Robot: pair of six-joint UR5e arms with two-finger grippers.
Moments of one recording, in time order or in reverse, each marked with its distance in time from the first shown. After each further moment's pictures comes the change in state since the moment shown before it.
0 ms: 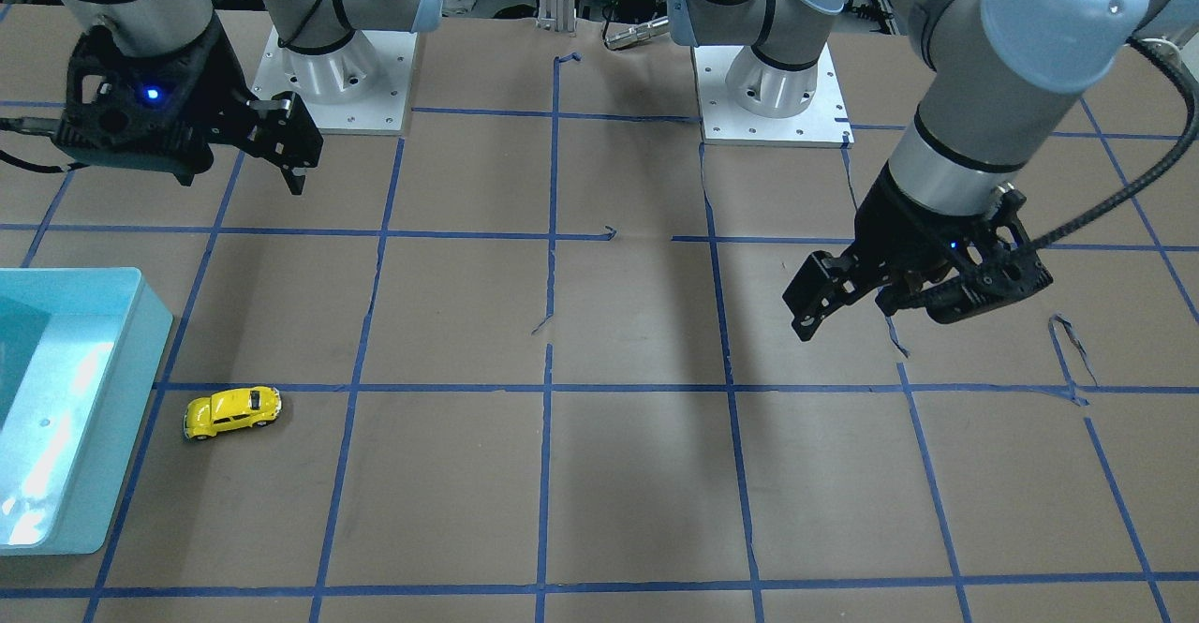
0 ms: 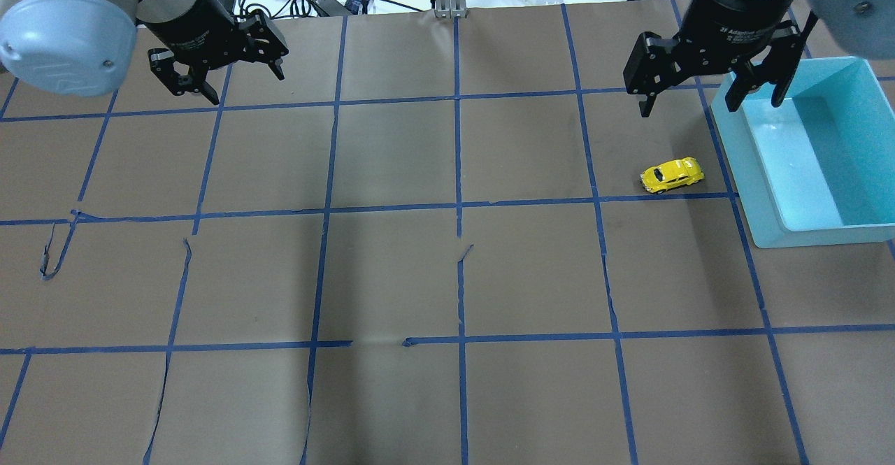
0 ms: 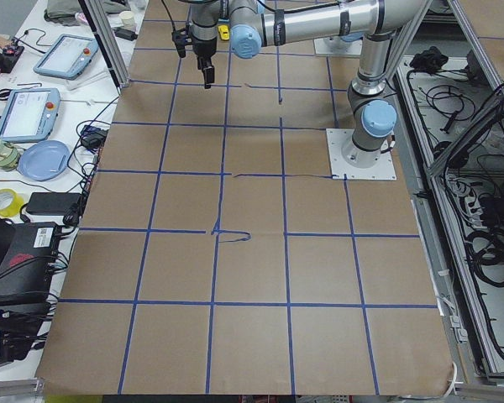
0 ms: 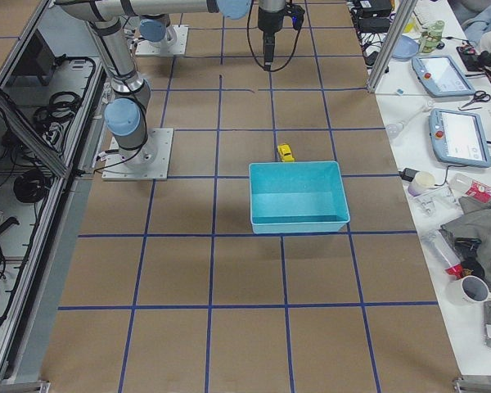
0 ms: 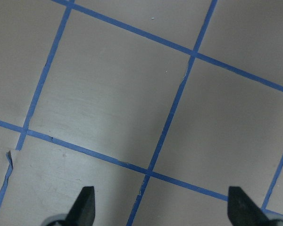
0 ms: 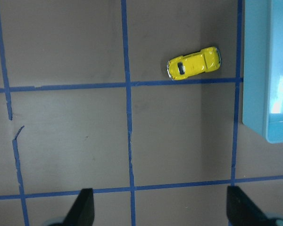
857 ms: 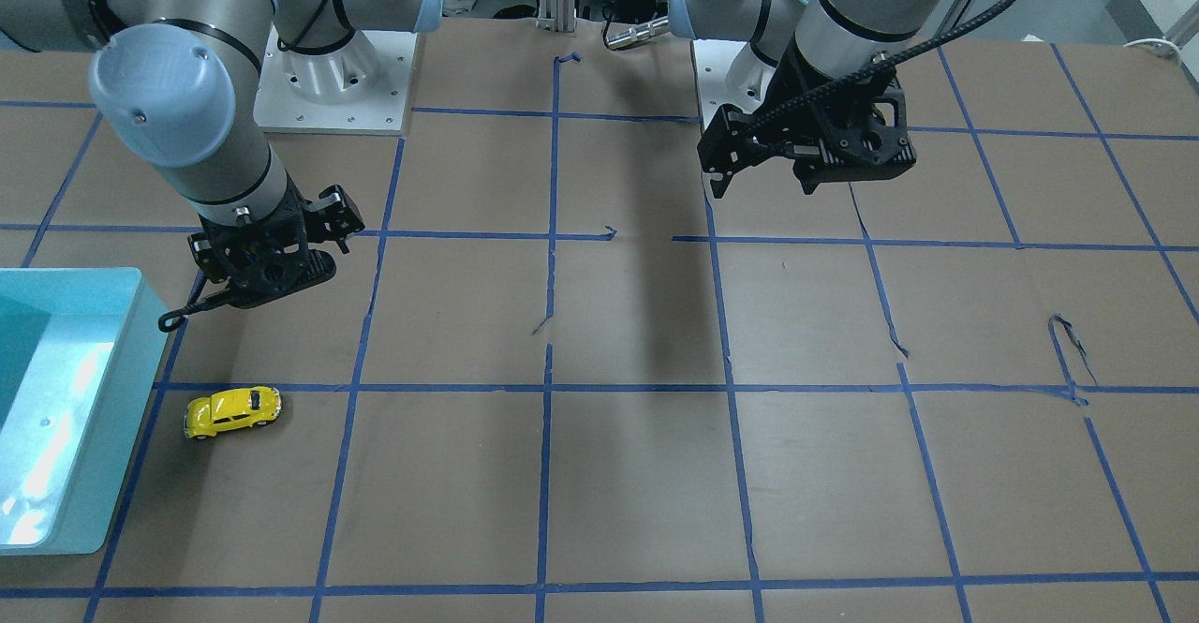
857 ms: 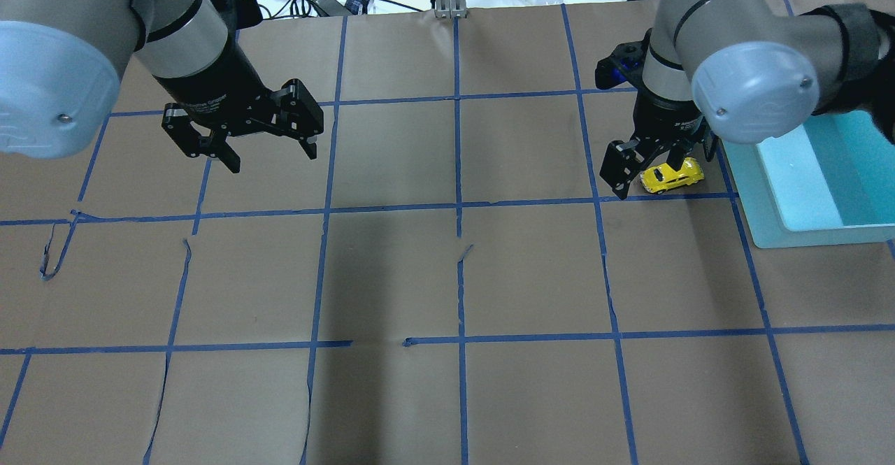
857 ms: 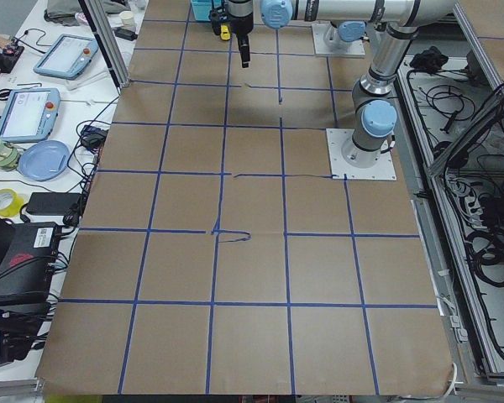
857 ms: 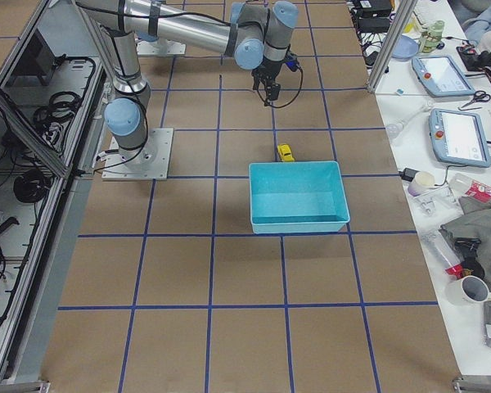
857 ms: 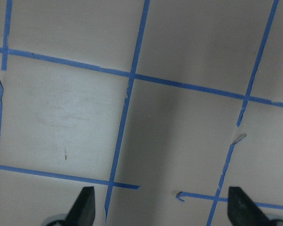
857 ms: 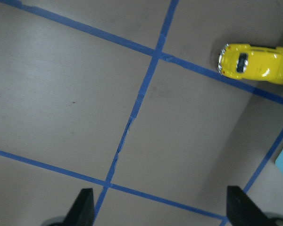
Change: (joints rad) left arm -0.102 0.160 -0.082 -0.249 -0.014 0.172; right arm -0.001 0.124 0.222 -0.236 -0.009 -0.584
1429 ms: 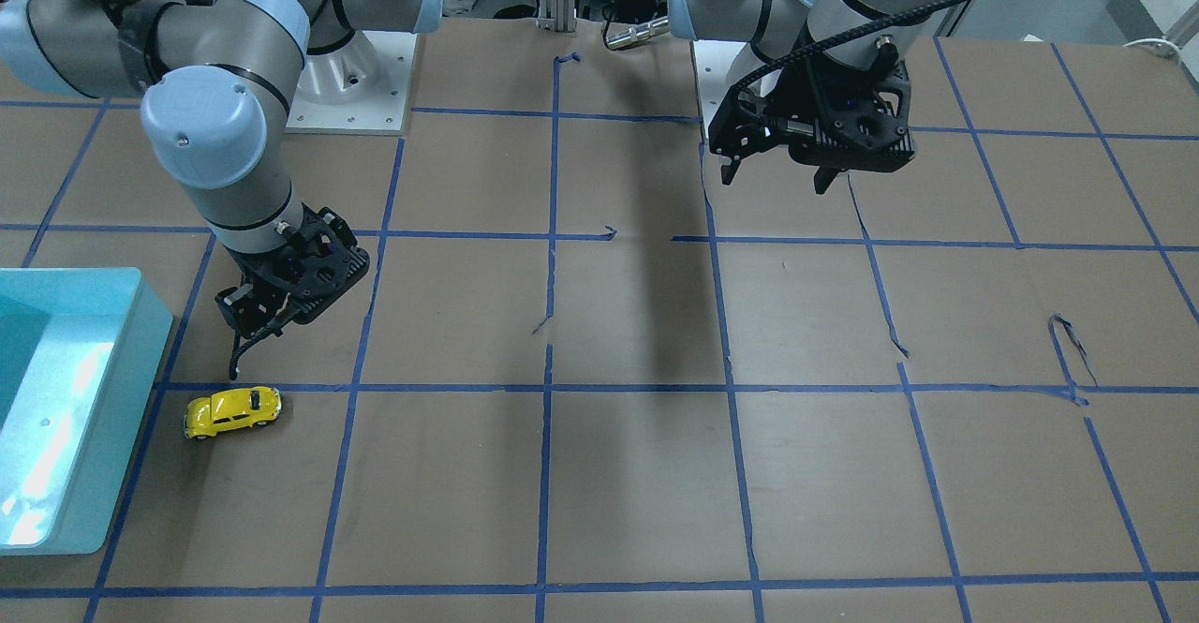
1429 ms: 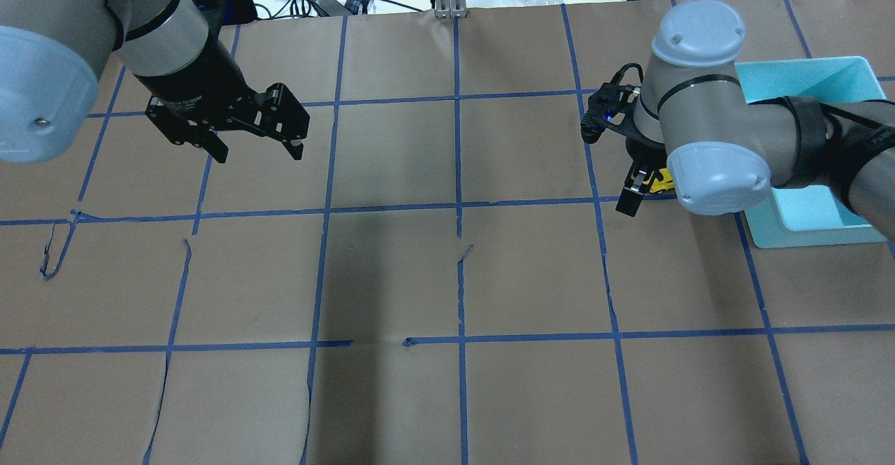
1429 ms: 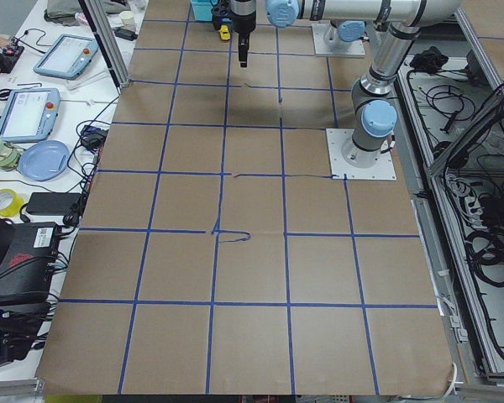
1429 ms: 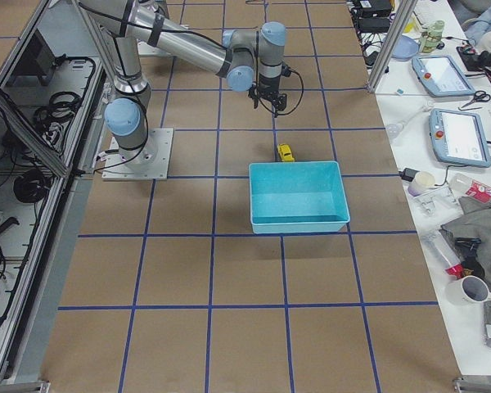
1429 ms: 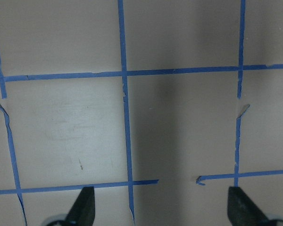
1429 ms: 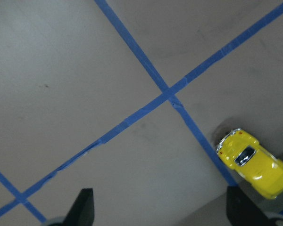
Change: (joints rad) left arm 0.041 0.008 -0.007 0.032 0.004 0.133; right arm -0.009 0.008 0.201 -0.413 -0.033 -0.556
